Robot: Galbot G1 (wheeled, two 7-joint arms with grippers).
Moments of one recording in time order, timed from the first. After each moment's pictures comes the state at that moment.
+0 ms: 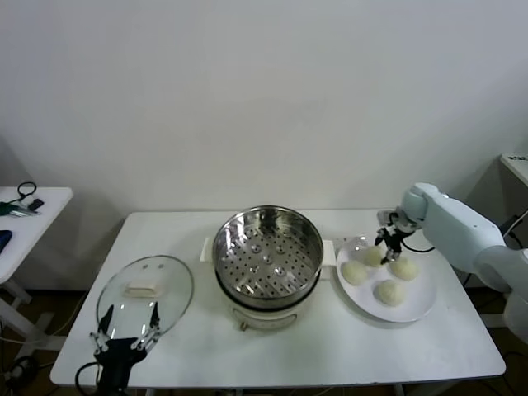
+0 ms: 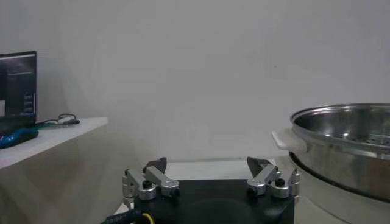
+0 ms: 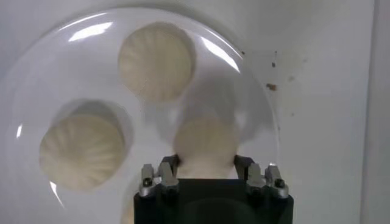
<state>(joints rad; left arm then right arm) 1.86 -1.58 -0.70 -2.22 -0.03 -0.02 0.00 0.12 1.00 -0.94 0.56 -0.05 0.09 -1.08</state>
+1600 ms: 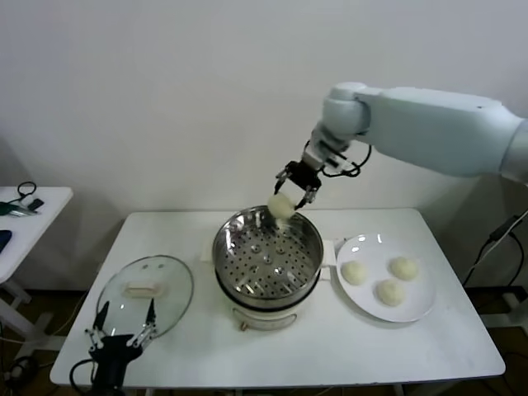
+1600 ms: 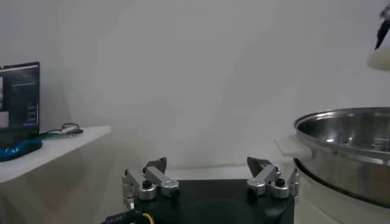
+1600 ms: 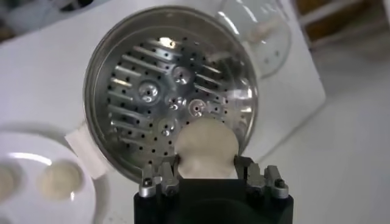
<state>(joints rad) 1.86 -1.57 -0.71 -2.23 -0.03 -0.02 -0.01 0.83 1.15 -1.52 1.21 0.27 0.44 -0.97</state>
